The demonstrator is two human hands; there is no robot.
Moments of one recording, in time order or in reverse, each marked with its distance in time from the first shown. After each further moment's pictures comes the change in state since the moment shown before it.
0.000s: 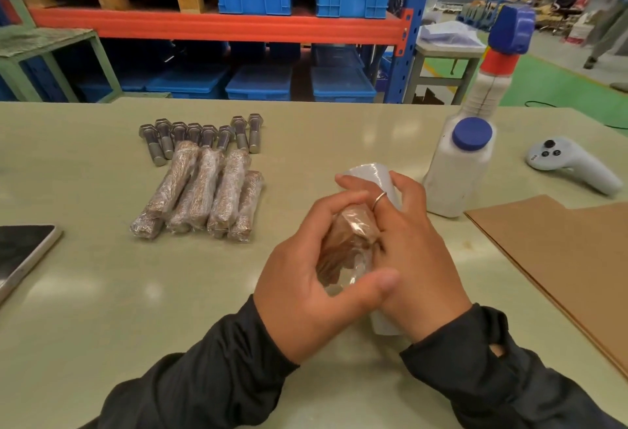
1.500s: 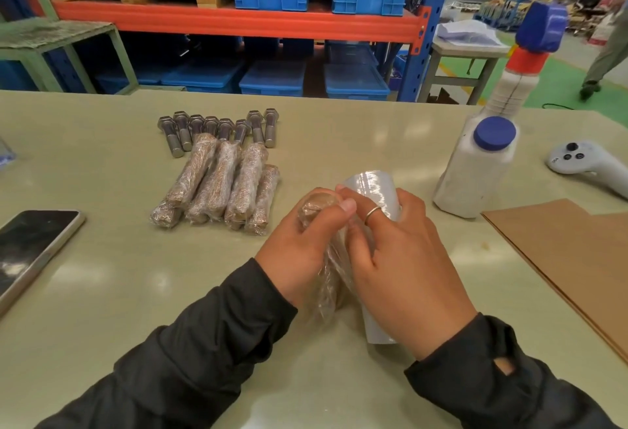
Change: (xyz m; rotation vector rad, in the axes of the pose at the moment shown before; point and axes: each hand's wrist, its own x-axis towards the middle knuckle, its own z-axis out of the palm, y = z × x) left_hand 0.019 -0.022 -0.013 -0.516 0.104 -0.409; right_hand -0.006 -0.014 0.016 -0.083 -0.001 0.015
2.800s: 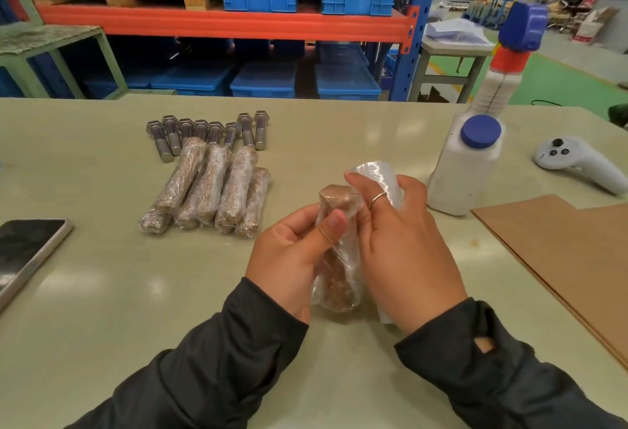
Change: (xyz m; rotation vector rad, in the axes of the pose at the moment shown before) left_hand -0.012 -0.002 0.013 -0.233 0.226 -0.096; right_hand 0.010 0.008 -0.004 -0.031 0.042 0.073
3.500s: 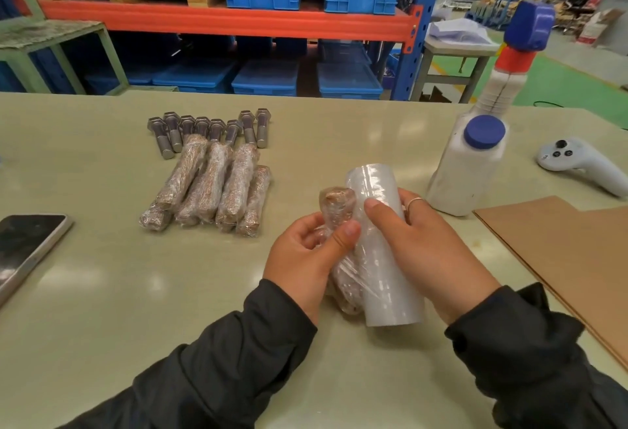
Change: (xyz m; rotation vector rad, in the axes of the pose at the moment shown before) left_hand 0.010 -0.022 -0.003 0.040 0.087 -0.032; right_hand 0.013 0.015 -0.012 0.614 -0.165 0.313
